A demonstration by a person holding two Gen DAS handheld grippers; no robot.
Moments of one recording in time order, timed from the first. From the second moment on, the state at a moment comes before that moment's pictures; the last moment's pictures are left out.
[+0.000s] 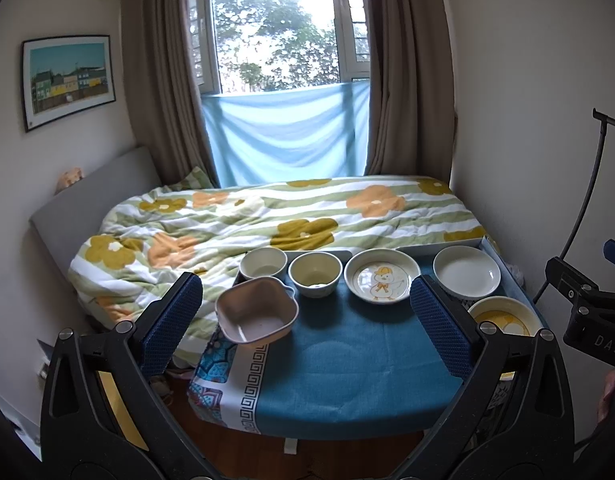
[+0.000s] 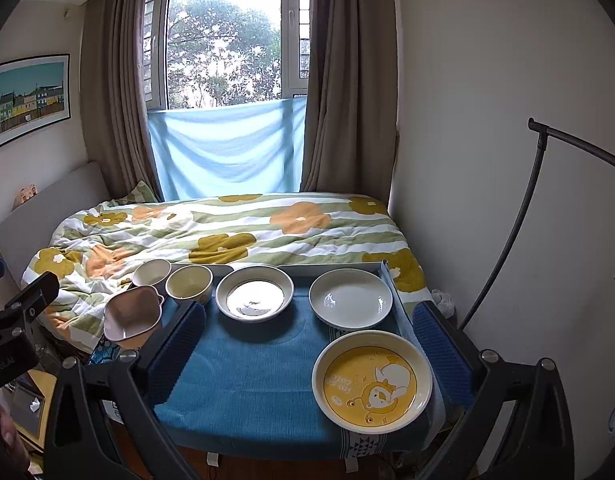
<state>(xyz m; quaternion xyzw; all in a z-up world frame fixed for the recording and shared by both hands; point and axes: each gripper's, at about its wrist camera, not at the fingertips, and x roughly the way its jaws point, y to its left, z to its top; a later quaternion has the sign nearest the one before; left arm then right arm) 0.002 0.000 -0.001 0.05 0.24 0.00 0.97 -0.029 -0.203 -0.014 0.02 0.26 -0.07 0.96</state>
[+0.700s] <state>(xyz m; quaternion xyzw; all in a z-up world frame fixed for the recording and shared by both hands) -0.001 0.001 0.001 0.05 0.23 0.00 0.97 -0.027 -0.201 -0.010 0.02 0.27 -0.07 0.96</state>
